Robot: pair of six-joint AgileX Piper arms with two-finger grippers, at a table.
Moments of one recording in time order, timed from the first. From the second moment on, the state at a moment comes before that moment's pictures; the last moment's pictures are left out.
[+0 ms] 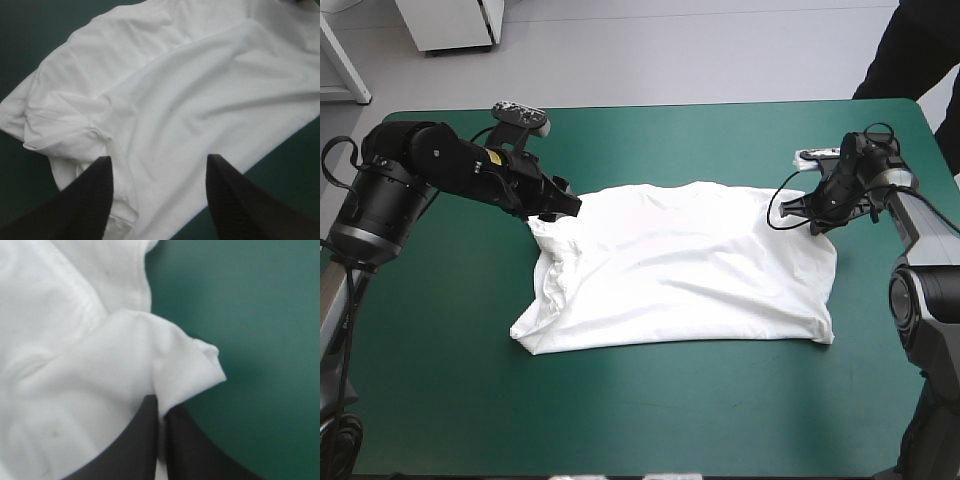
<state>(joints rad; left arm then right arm) -0.33 1.49 -1.68 -0.31 1.26 0.19 0.01 2.00 -1.66 0.09 1.09 -0.11</state>
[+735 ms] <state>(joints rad) -0.33 1.48 -1.68 -0.31 1.26 0.20 0.18 2.04 -1.67 0.22 1.10 -0.23</state>
